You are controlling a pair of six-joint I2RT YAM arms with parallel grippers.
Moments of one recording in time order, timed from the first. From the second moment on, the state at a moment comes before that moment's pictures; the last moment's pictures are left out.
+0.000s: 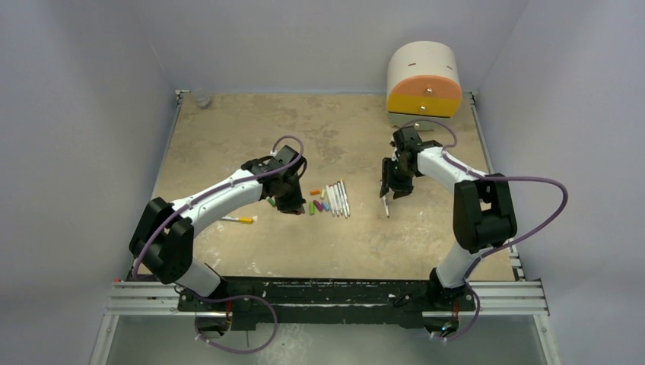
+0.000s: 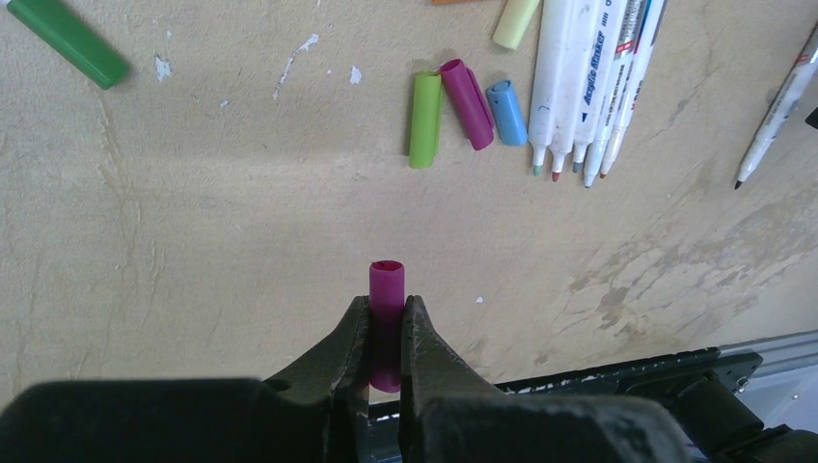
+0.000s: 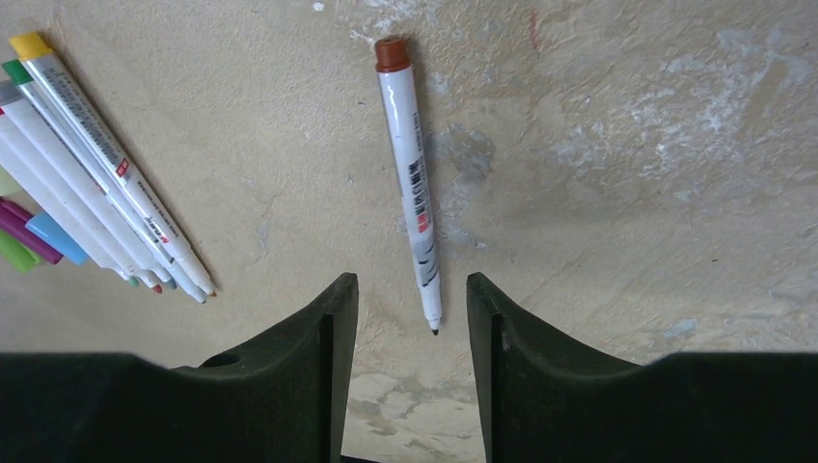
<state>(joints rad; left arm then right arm) -0.66 1.52 1.09 -0.72 0.03 -0.87 0.24 1.72 1.14 -0.72 -0.09 0.32</state>
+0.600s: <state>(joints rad) -0.66 1.52 1.08 -0.72 0.03 -0.87 0.24 1.80 1.14 -0.70 -0.07 0.31</state>
